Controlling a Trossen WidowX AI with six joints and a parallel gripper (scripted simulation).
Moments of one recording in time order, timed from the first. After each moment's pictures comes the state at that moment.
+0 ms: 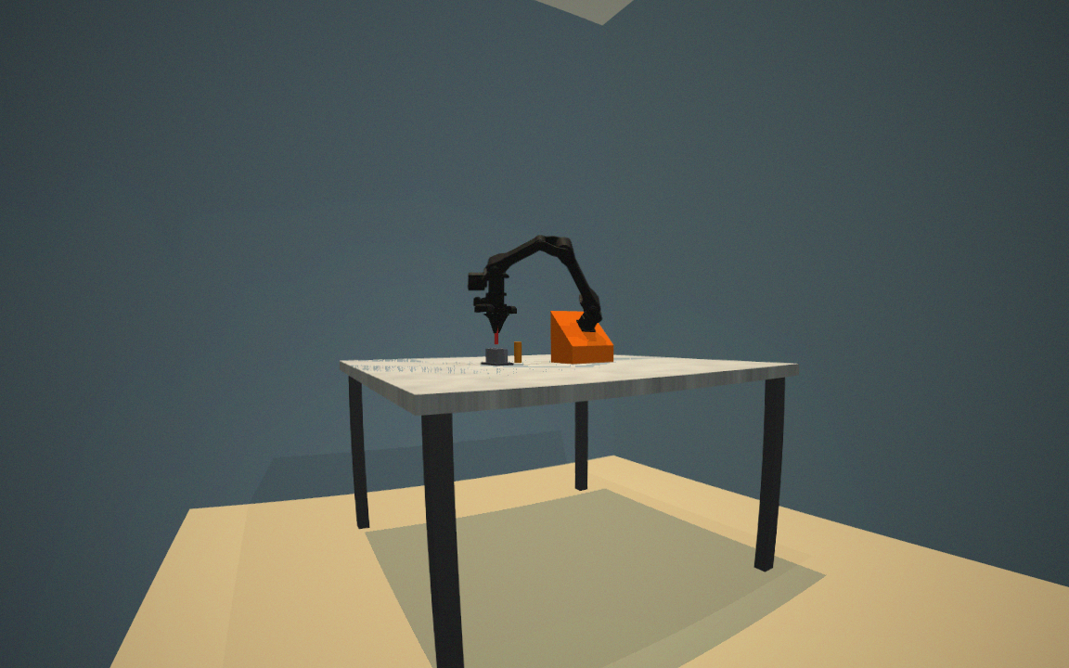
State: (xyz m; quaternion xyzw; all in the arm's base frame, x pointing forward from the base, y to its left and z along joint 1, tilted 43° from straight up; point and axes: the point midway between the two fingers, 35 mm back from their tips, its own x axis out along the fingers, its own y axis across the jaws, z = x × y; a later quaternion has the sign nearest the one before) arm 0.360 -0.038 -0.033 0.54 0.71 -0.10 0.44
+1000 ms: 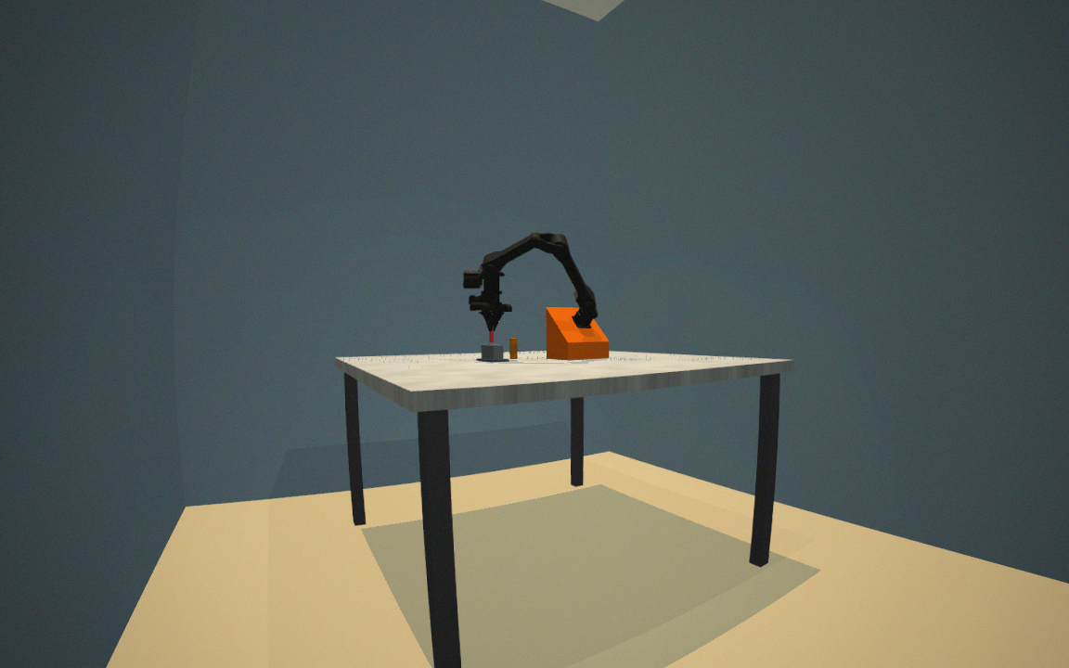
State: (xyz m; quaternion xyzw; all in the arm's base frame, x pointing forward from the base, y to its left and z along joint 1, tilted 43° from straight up) arm 0.360 -0.035 -0.039 0.54 0.71 -0.10 0.45
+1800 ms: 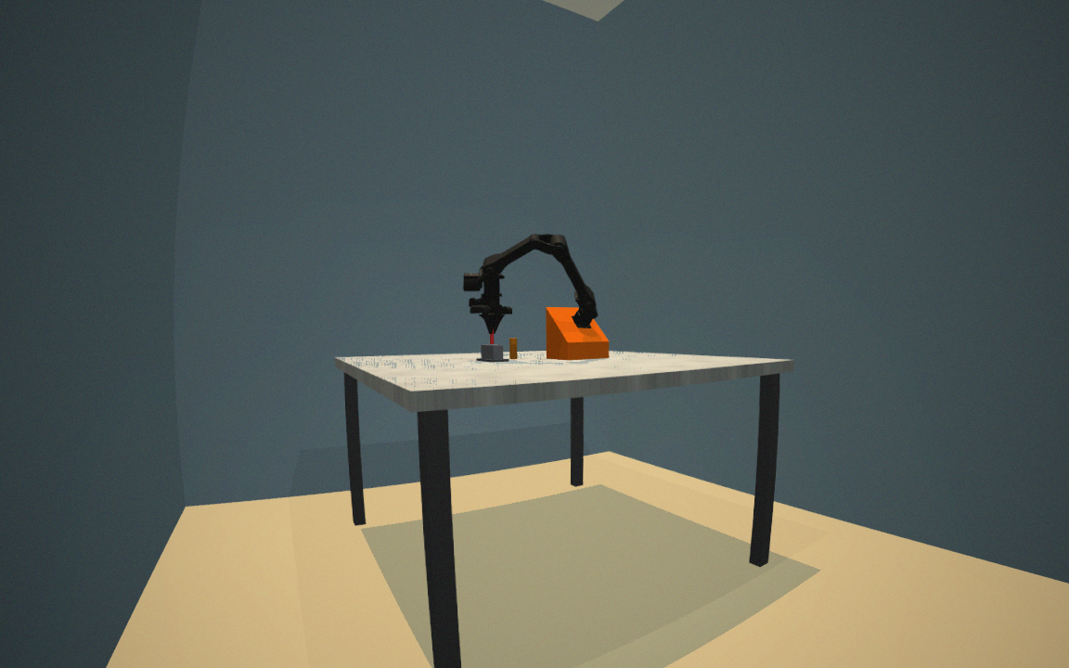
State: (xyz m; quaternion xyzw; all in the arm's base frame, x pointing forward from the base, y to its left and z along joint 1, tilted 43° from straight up) arm 0.359 -0.028 -0.045 0.54 0.71 -0.10 0.44
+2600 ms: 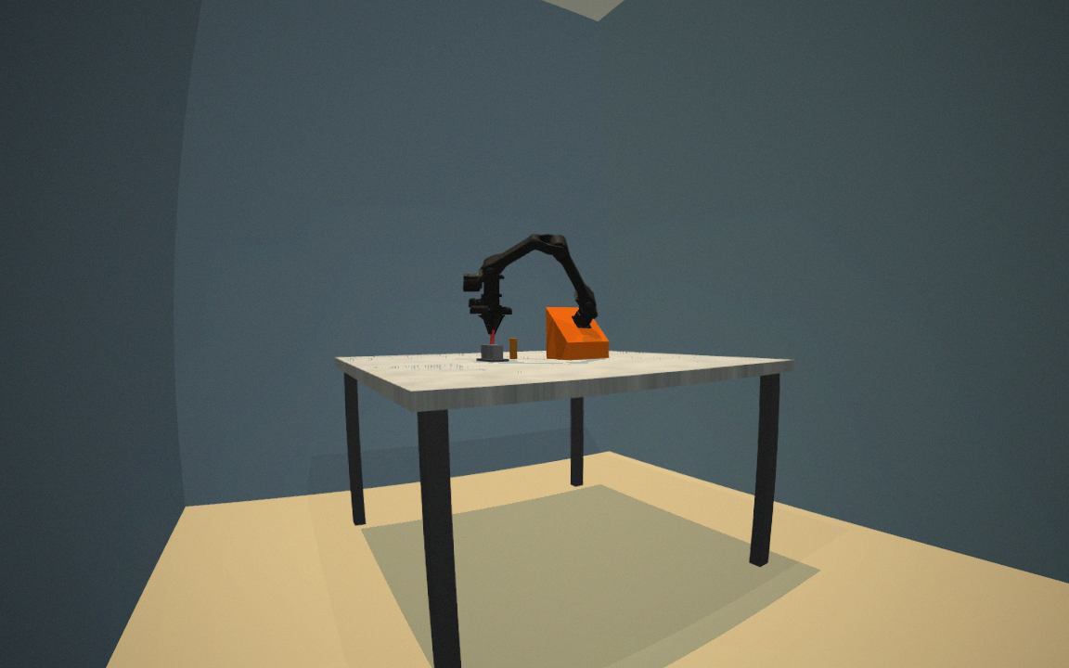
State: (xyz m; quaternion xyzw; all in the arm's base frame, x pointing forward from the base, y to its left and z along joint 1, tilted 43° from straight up) arm 0.360 -0.025 -0.045 0.54 0.71 -0.10 0.45
